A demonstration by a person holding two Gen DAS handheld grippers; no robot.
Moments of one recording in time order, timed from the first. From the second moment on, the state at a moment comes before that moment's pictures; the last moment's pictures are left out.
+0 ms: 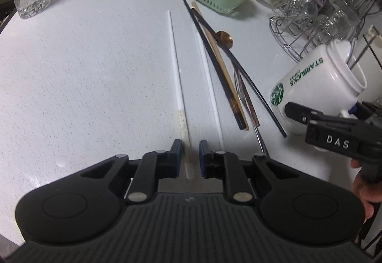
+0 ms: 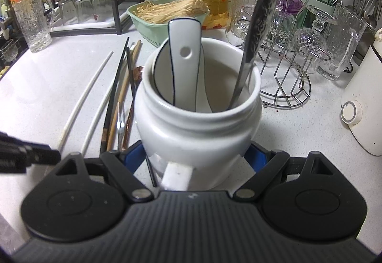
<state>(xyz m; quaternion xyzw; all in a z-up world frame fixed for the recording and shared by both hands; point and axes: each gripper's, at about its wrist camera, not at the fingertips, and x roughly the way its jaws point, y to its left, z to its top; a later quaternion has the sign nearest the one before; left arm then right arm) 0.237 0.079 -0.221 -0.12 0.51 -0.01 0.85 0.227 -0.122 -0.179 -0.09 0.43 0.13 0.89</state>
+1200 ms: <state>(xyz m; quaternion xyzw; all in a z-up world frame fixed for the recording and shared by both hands) 0.133 0.085 -0.202 -0.19 0.54 -0.04 0.82 0.179 -0.121 -0.175 -0.08 0.44 0.10 0.89</state>
